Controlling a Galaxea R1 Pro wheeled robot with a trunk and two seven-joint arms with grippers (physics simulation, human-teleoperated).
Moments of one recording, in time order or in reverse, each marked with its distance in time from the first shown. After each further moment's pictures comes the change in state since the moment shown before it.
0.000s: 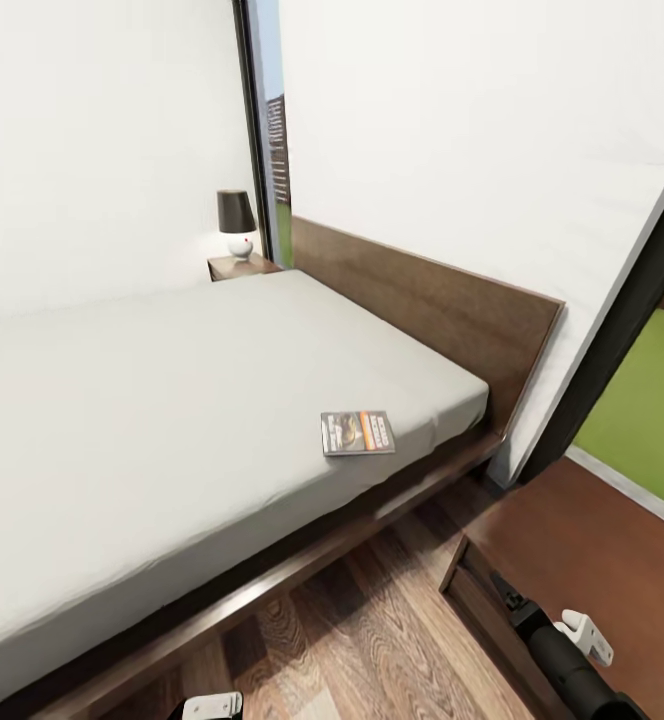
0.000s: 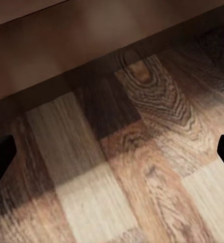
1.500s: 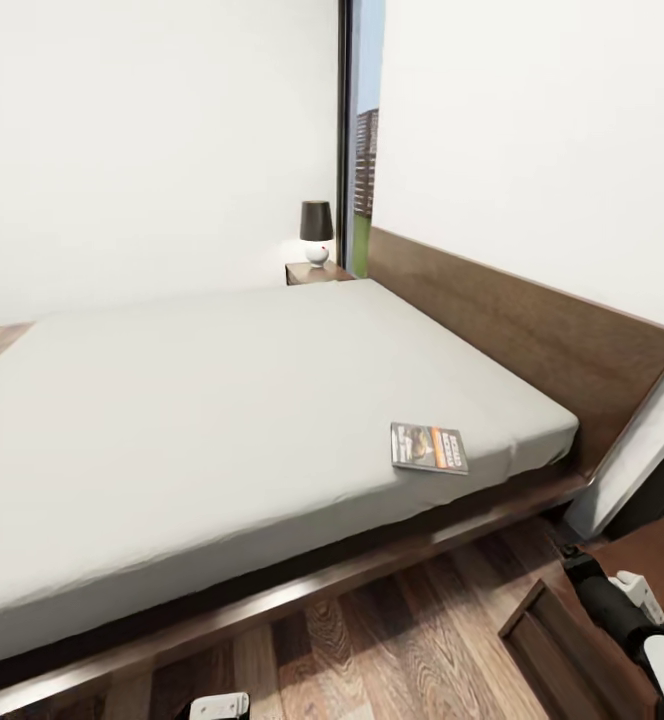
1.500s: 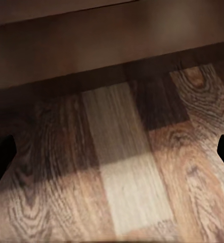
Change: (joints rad) left arm 0.000 -0.021 0.000 0.002 0.000 0.000 0.002; right arm -0.282 -0.147 -0.175 0.288 -0.143 0.019 -0.128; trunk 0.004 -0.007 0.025
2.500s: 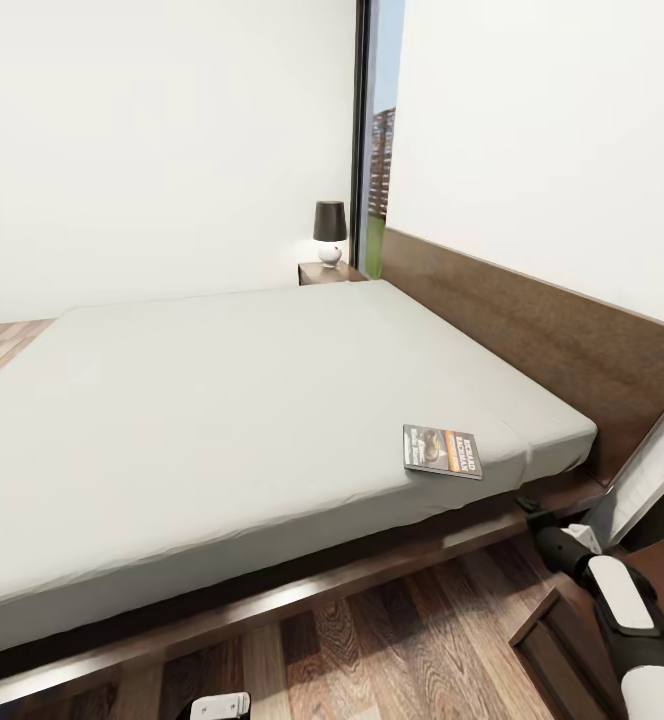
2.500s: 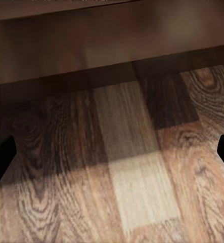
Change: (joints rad) left arm 0.000 -0.002 0.001 0.000 -0.001 0.000 0.000; right arm -0.328 -0.039 0.051 0.404 0.008 0.010 -0.010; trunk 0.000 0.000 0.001
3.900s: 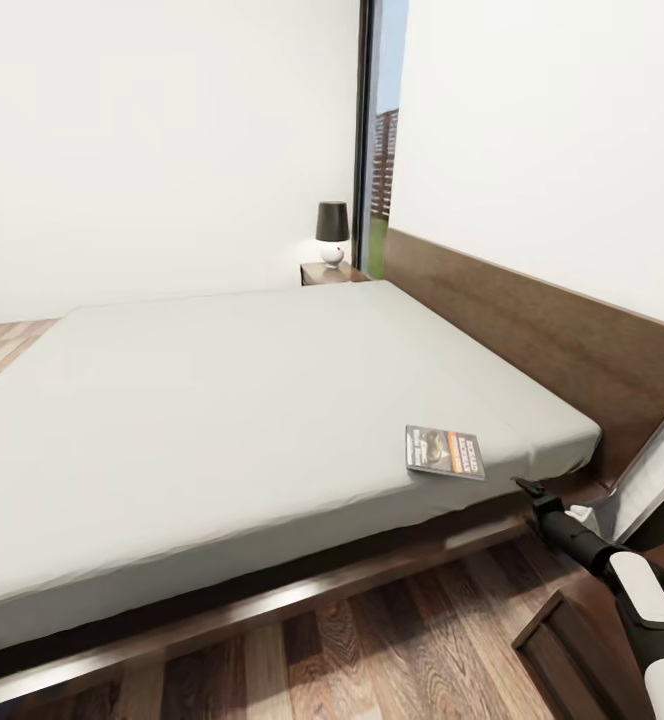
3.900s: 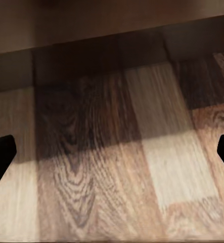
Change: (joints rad) left arm 0.018 0.016 0.002 0.186 0.006 -0.213 0.007; right arm -0.025 -0.072 0.005 0.048 -0.009 0.138 0.270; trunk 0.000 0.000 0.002
